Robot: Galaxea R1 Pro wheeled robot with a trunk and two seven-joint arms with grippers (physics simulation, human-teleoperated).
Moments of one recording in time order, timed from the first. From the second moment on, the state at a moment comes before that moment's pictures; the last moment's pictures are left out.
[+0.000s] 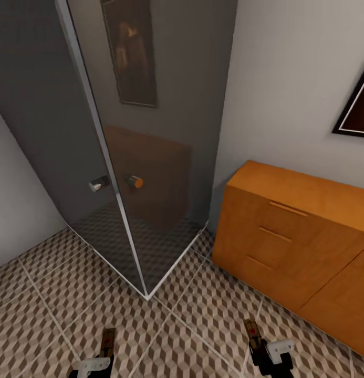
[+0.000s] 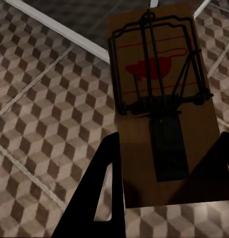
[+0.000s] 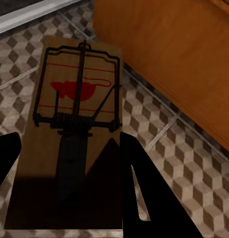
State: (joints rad) left arm -0.42 0.07 -0.50 0.07 0.59 -0.76 -0.11; right arm -0.44 -0.10 0.03 -0.02 0.19 -0.73 -0.09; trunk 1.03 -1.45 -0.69
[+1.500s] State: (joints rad) left arm -0.42 0.10 -0.50 0.07 0.59 -0.71 -0.10; right arm -0.44 -0.10 0.03 -0.02 0.19 -0.73 -0.09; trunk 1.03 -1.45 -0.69
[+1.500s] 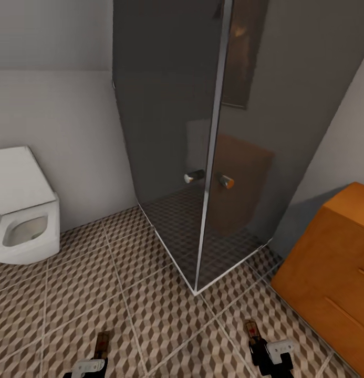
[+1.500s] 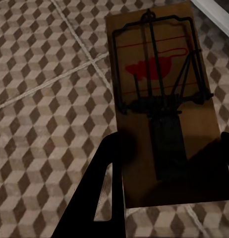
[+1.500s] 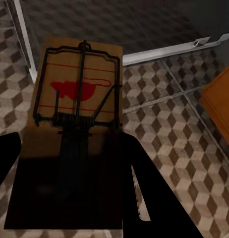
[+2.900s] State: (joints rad) left arm -0.42 0.10 -0.50 0.07 0.59 -0.71 -0.10; right arm -0.44 -0.10 0.03 -0.02 0.19 -0.73 -0.09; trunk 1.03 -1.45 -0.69
